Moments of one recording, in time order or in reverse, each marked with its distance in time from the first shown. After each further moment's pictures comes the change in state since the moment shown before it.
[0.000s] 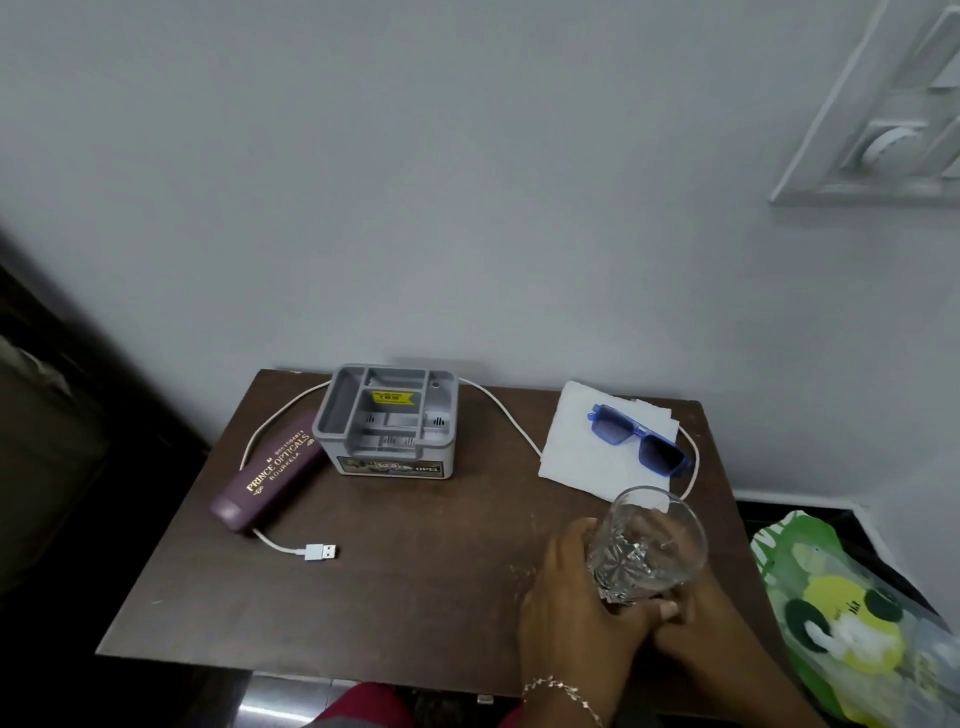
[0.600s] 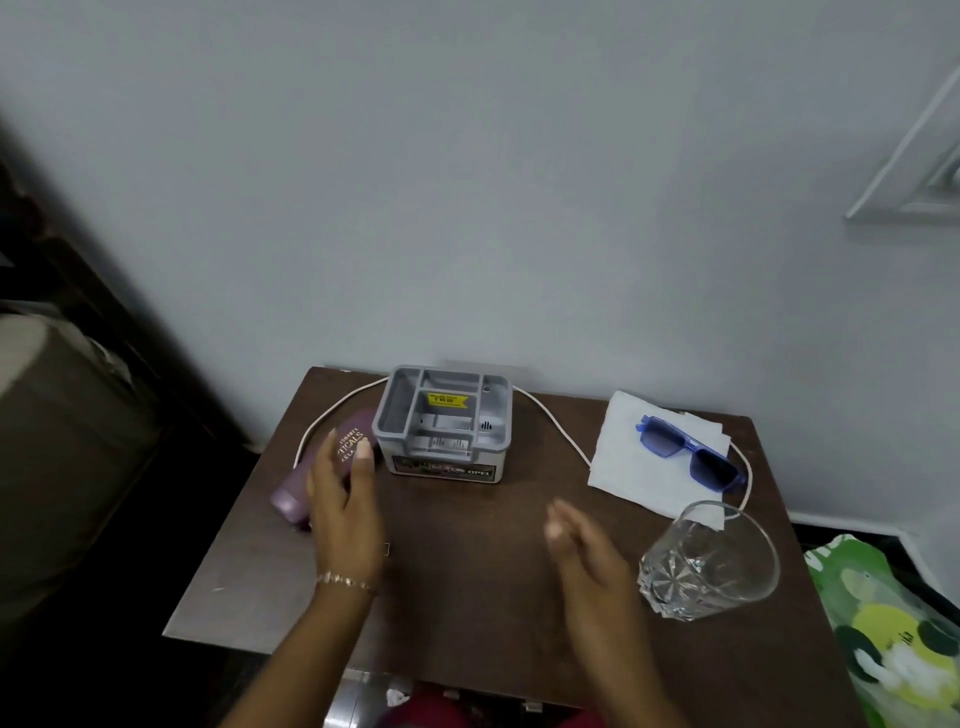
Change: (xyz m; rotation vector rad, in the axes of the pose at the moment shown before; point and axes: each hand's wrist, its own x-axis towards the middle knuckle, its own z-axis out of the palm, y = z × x) left_hand 0.062 -0.071 -0.186 -0.322 0.659 -0.032; right_hand 0.003 -0.070 0.139 0.081 0.171 -0.111
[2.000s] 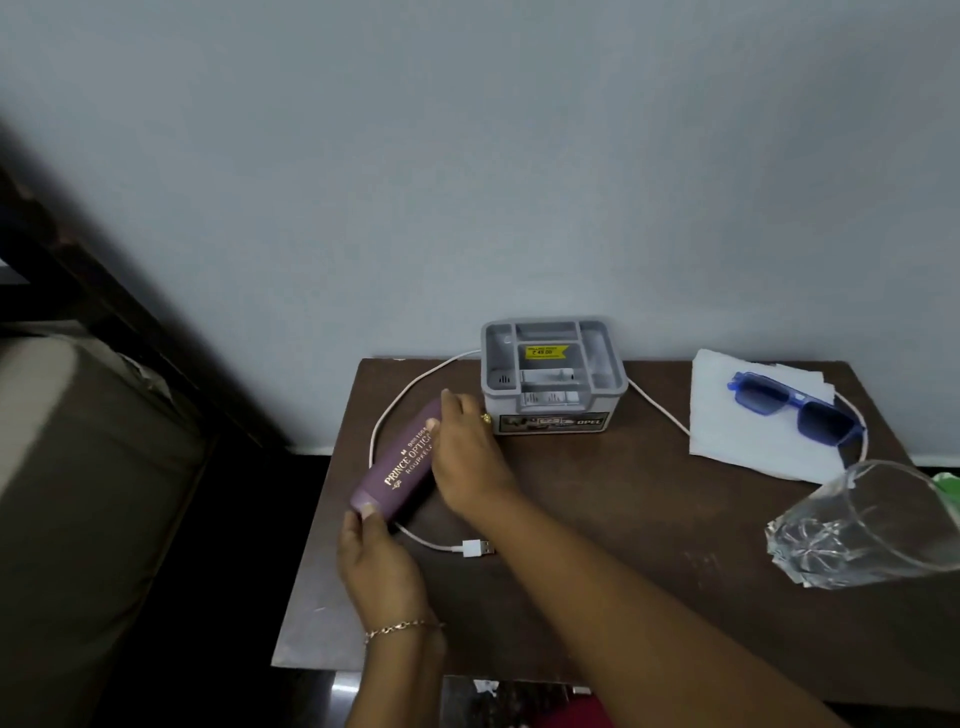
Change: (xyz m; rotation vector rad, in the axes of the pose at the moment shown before) left_hand 0.031 -0.036 -0.051 -0.226 0.203 -0.362; right_hand 0.090 -0.031 0.206 -0.676 -0.212 -0.294
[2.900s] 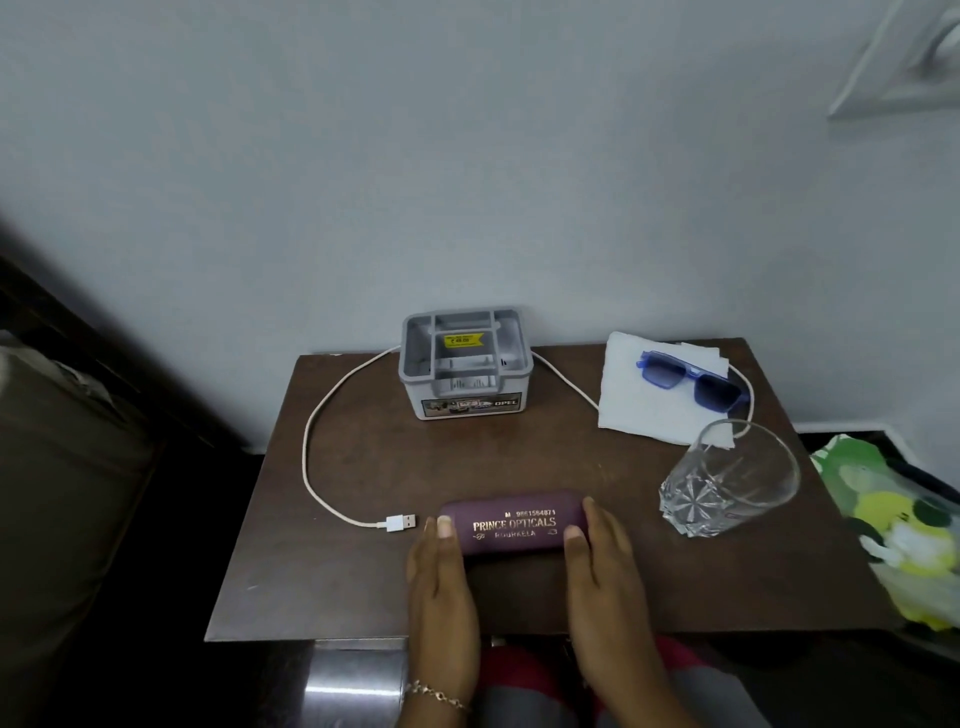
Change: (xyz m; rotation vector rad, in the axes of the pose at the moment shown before) left_hand -0.130 -0.016 0.010 0.427 -0.460 0.034; right_hand -0.181 0.091 -0.088 0.384 0.281 0.483
